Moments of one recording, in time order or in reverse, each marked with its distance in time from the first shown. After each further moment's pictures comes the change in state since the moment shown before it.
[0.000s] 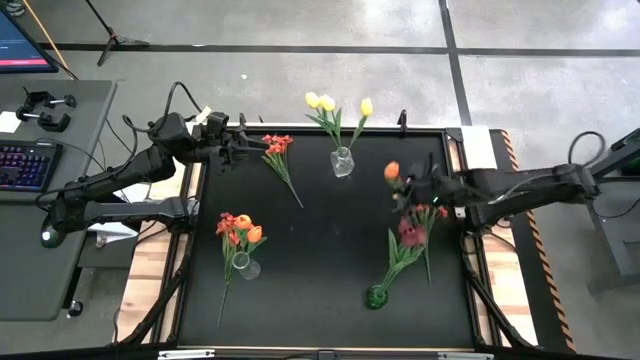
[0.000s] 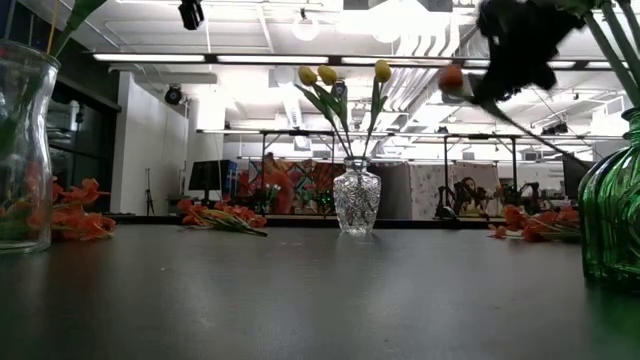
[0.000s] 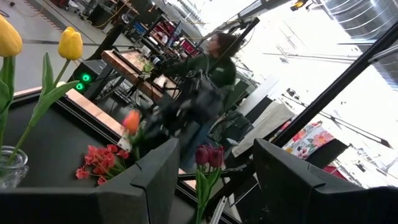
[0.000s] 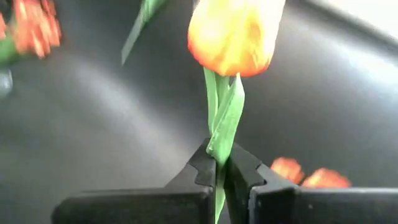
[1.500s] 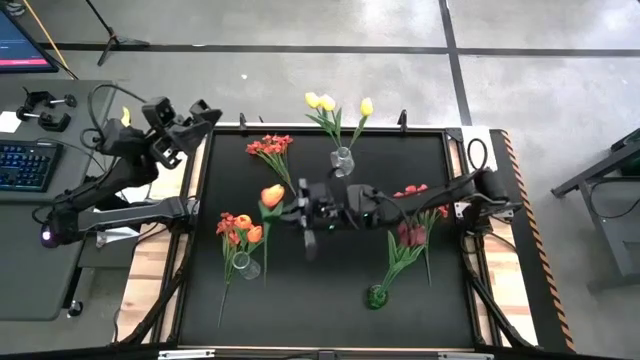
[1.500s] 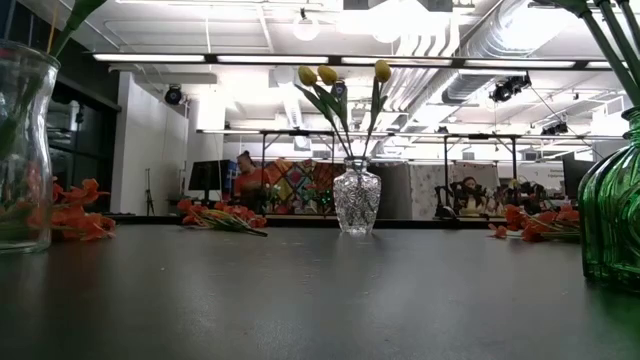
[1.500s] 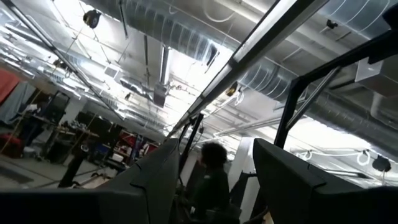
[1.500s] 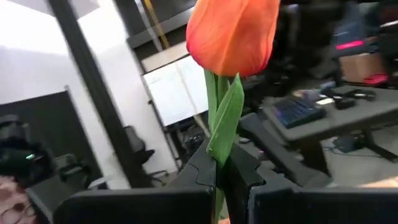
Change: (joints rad) left arm 0.058 -0.135 0.000 0.398 -0.071 0.035; right arm 0.133 0.926 0.693 1.368 -0.357 -0.357
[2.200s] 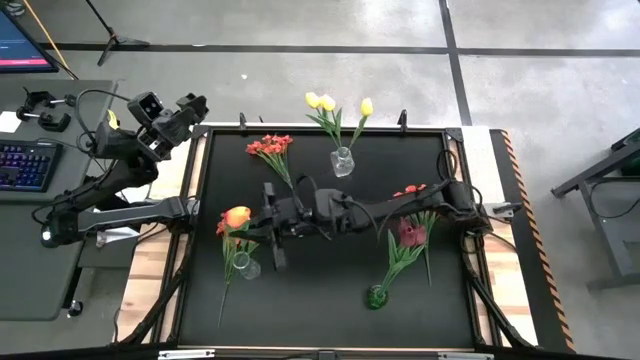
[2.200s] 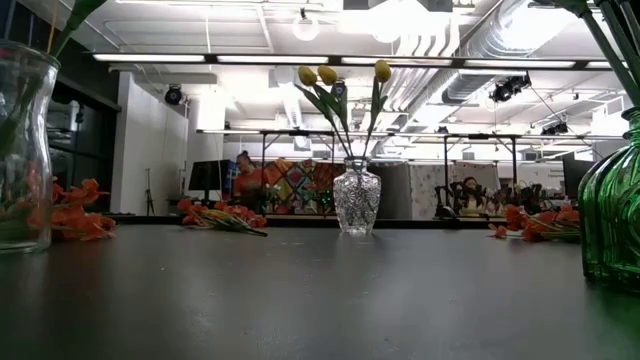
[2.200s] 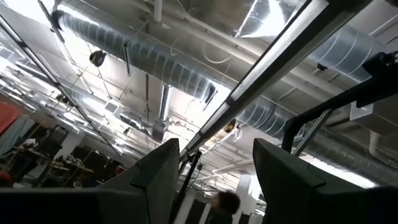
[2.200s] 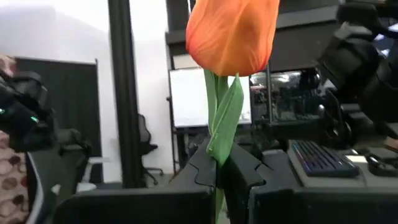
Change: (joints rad) left arm 0.000 -0.005 0.000 0.133 -0.118 -0.051; right arm 0.003 0.283 0.431 -0.074 -0.138 -0.267
